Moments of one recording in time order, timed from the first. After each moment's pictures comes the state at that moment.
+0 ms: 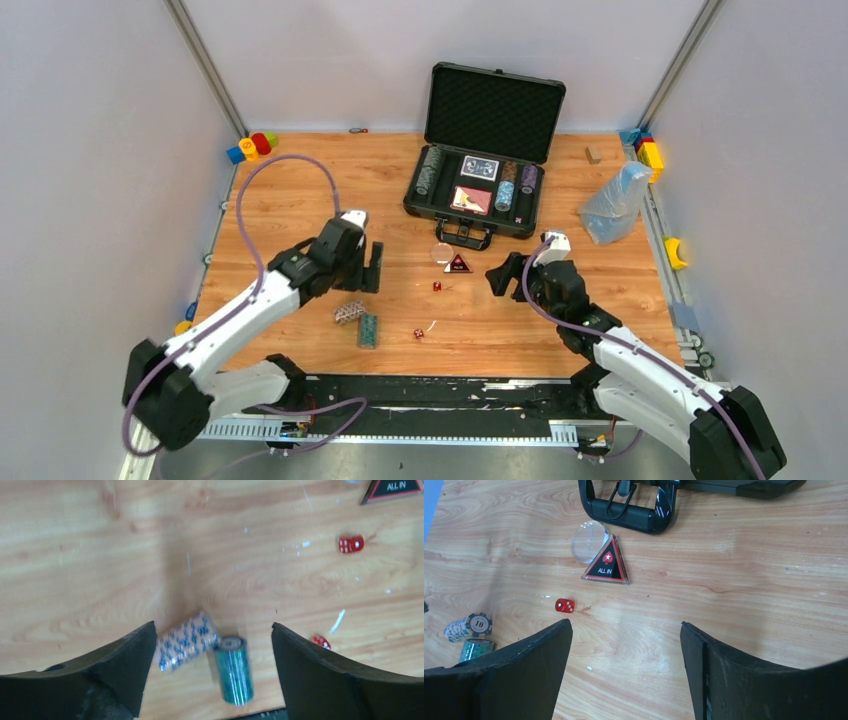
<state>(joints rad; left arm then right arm) -0.59 1.18 0.87 -0.62 -0.17 -0.38 0.56 0.85 0.29 0.14 0.09 0.56</state>
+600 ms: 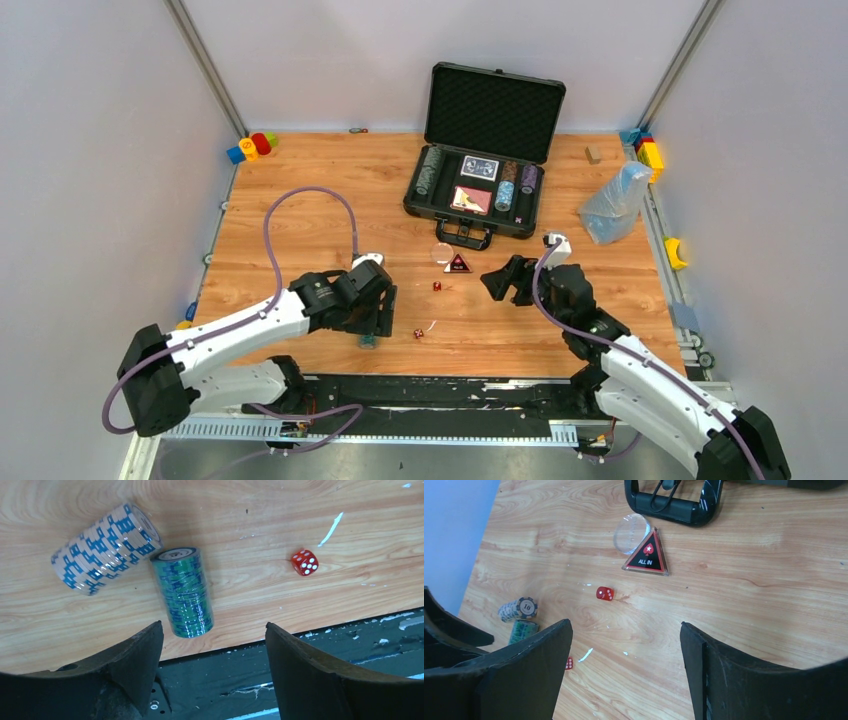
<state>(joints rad) -0.91 1.07 0.75 -0.83 -0.17 -0.75 0.58 0.74 0.29 0.09 -0.01 0.63</state>
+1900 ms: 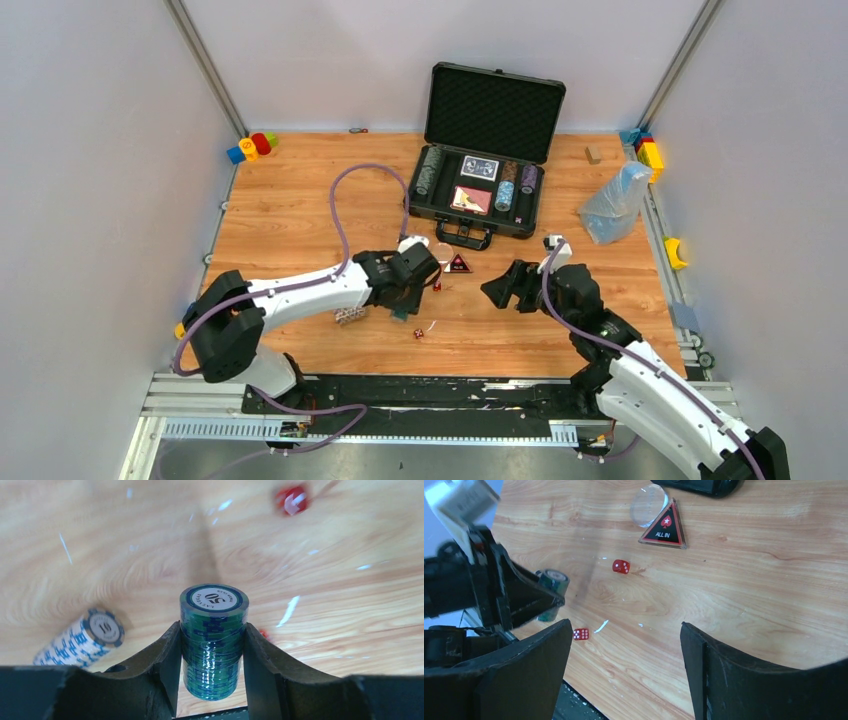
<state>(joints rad) -0.99 1.49 0.93 -0.66 -0.30 -0.70 0.58 0.65 0.34 -0.10 -0.10 0.65</state>
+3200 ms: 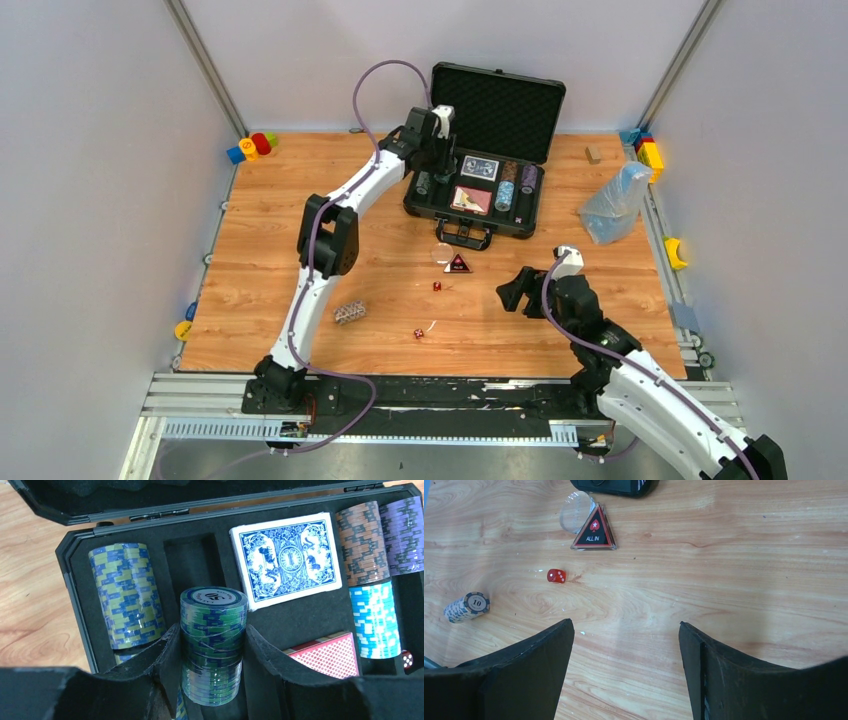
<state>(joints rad) -0.49 2.48 2.29 -0.48 0.16 -0.20 0.58 0.57 0.26 -0.16 0.10 0.61</state>
